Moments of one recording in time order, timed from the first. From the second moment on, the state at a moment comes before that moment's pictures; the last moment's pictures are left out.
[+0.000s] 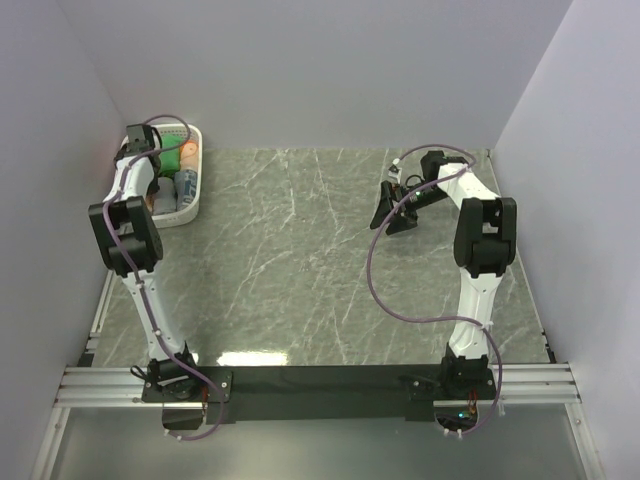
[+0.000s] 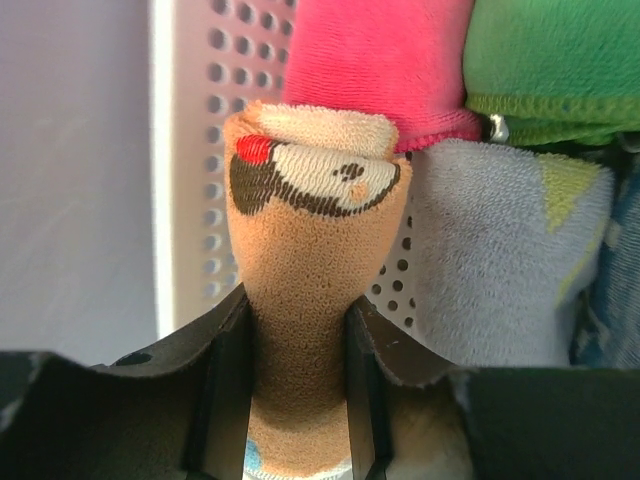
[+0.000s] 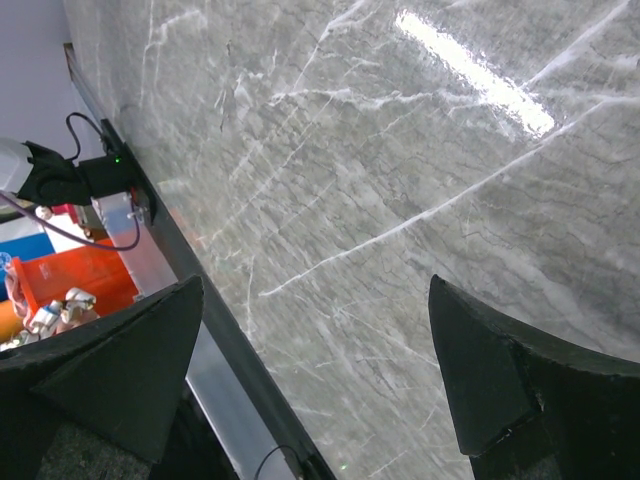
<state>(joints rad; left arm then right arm) 0.24 2.24 1.95 -0.61 -0.41 0.22 0.03 2.18 1.74 -1.08 -0.90 -0.24</state>
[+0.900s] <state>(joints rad) 0.25 2.30 1.98 -0.67 -0.30 0.19 0.01 2.19 1.74 -1.09 -0.90 -0.25</state>
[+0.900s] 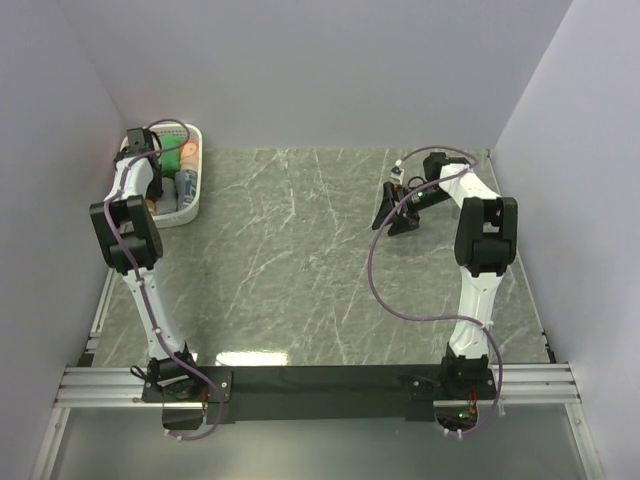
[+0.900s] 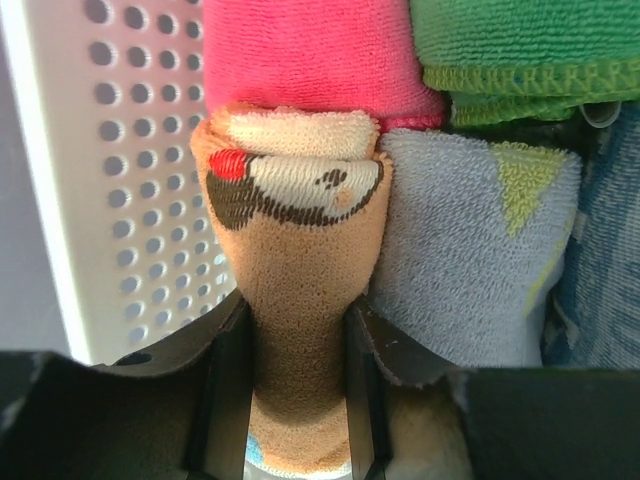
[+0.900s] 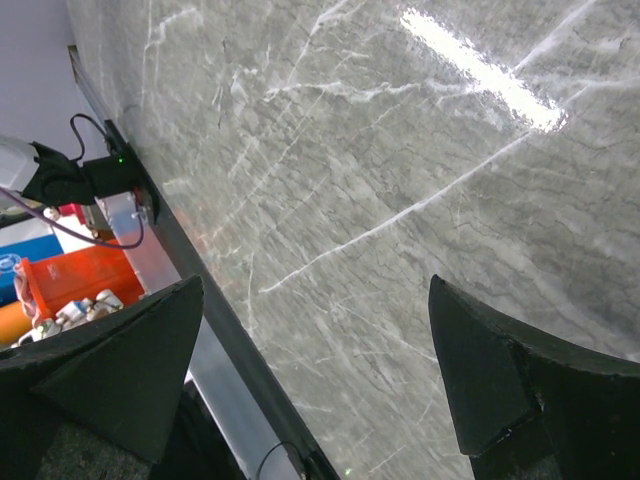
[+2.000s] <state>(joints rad) 0.29 2.34 2.14 -0.88 -0.21 0.24 0.01 2.20 1.77 -1.12 -0.94 -0.26</state>
